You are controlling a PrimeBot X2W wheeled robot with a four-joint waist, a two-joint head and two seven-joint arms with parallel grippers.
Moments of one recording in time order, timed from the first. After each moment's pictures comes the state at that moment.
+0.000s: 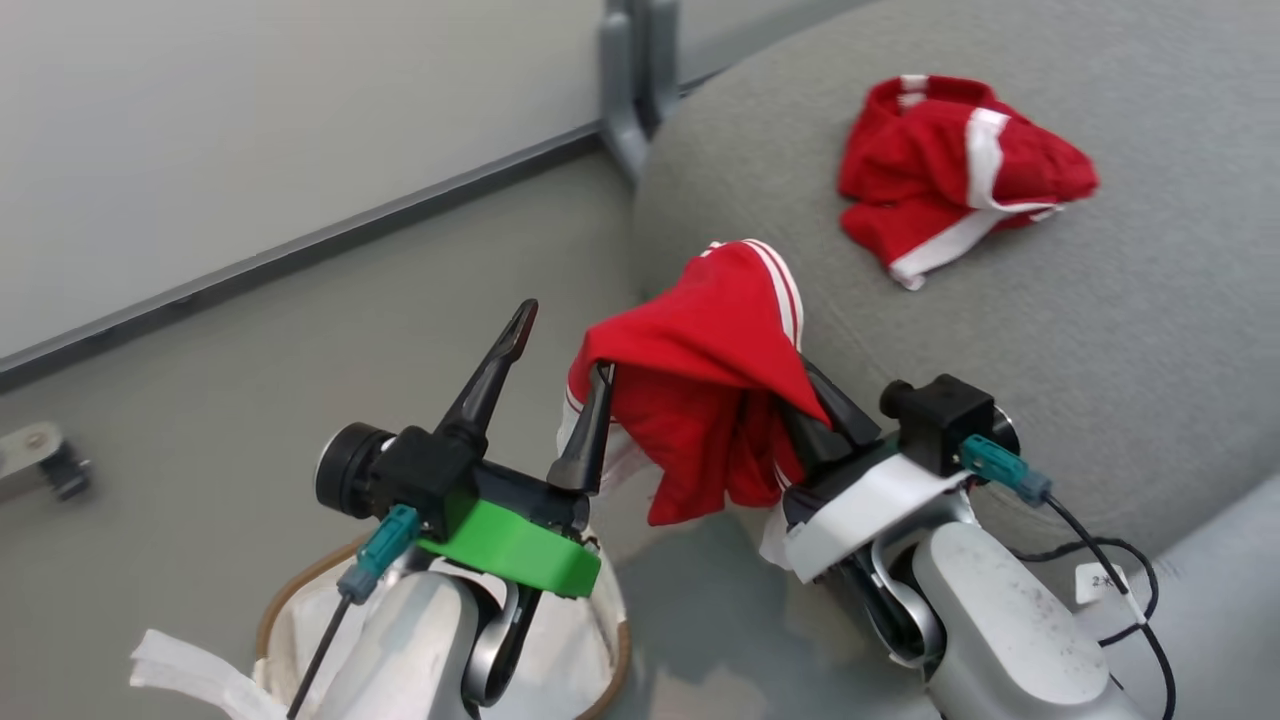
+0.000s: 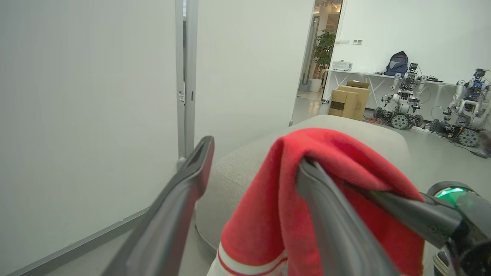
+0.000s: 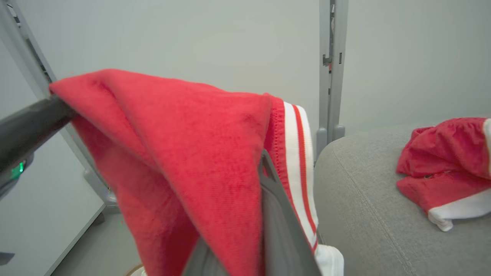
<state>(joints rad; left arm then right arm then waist) -0.30 0.05 -0.41 0.16 -0.28 -0.12 -0.26 -0.41 -0.05 0.43 0.32 0.38 0.13 -0.26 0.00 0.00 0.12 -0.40</state>
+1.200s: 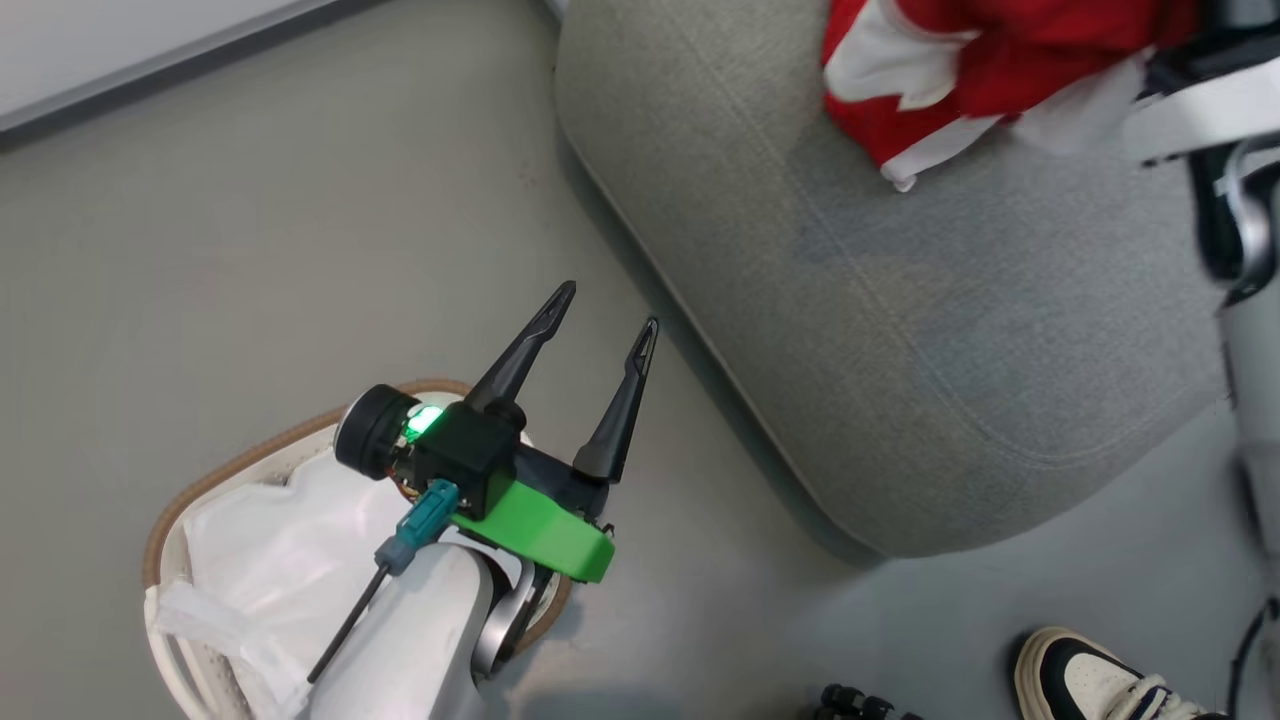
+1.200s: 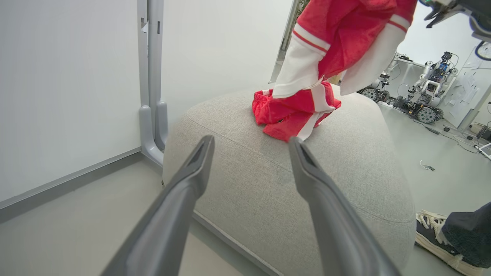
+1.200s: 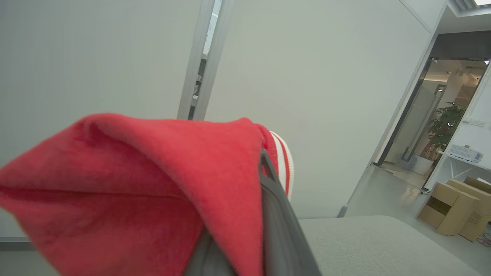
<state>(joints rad) -0.38 0.09 -0.51 0.20 -0.25 -0.13 -0.26 -0.86 -0.27 0.04 0.34 0.19 0.13 -0.26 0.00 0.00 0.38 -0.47</state>
